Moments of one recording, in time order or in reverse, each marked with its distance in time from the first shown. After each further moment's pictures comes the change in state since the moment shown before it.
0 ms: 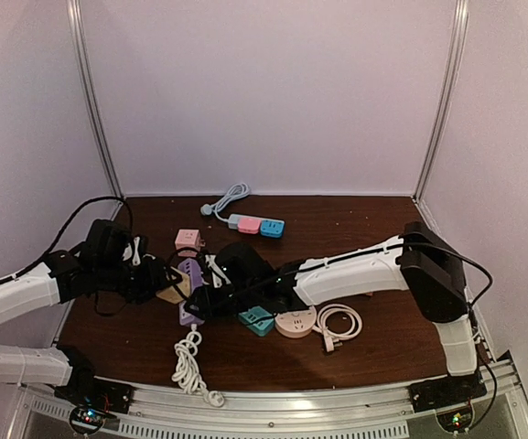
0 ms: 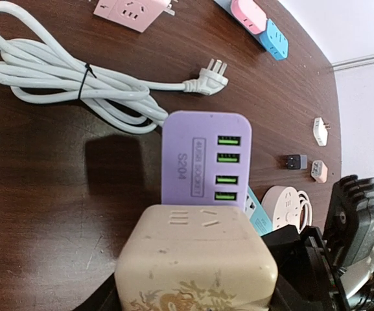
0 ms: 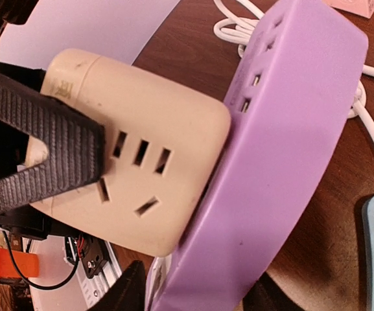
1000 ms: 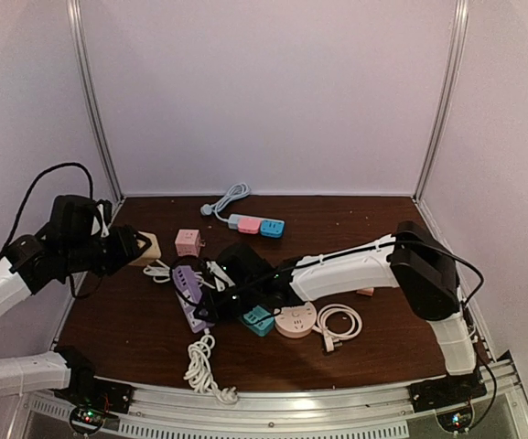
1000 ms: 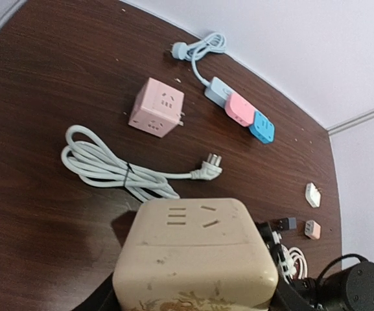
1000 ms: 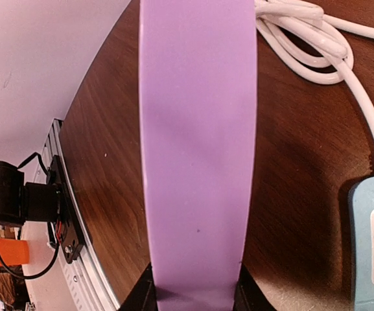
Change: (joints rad) left arm 0.034 -0.170 0.164 -0.175 -0.249 0.078; right arm -0.029 0.055 0.047 -0.106 -0.075 -0.035
